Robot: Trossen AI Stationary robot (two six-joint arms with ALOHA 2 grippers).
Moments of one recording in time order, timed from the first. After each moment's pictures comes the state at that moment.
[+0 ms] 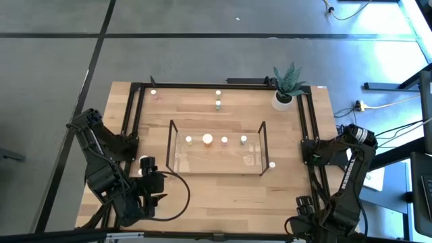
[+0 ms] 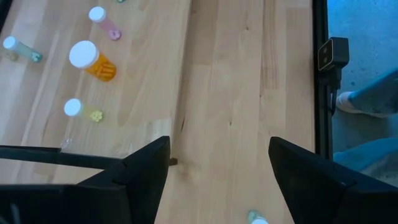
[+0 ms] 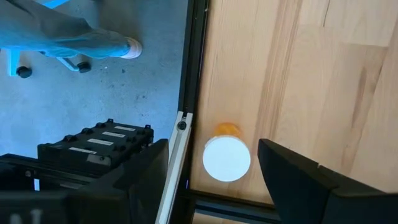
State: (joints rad) left arm -0.92 1.56 1.69 -1.39 -0.58 -0.95; right arm 1.14 1.71 1.50 -1.12 0.03 1.05
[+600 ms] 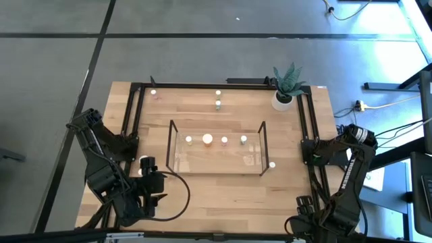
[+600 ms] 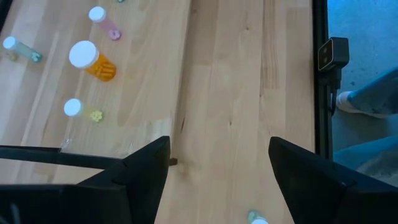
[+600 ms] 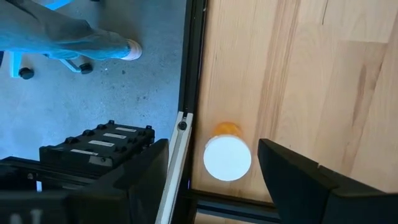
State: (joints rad) left arm -0.92 1.56 1.69 -1.39 -0.58 -0.95; right arm 1.14 1.71 1.50 -1.12 0.02 1.06
